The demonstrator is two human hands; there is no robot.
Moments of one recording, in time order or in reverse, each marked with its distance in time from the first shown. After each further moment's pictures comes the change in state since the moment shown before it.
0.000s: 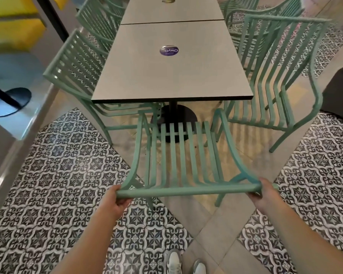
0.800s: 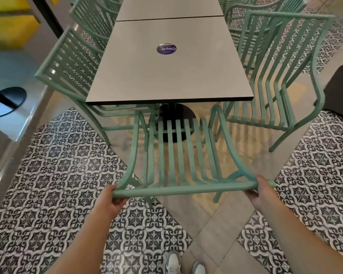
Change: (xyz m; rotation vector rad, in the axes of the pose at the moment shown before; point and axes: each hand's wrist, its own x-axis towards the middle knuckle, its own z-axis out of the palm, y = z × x) left_hand 0.014 0.017 0.020 0.023 0.028 0.005; right_hand 0.015 -0.008 0.026 -0.003 0.019 -0.015
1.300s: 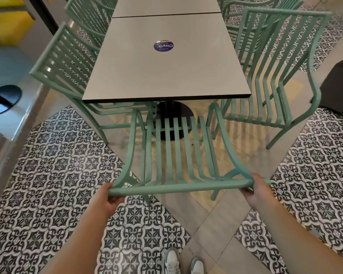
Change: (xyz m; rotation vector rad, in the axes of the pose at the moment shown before) left_hand 0.003 0.003 0.000 -0.010 -0.001 -0.012; right_hand 0.005 0.006 -0.003 0.028 0.009 0.026
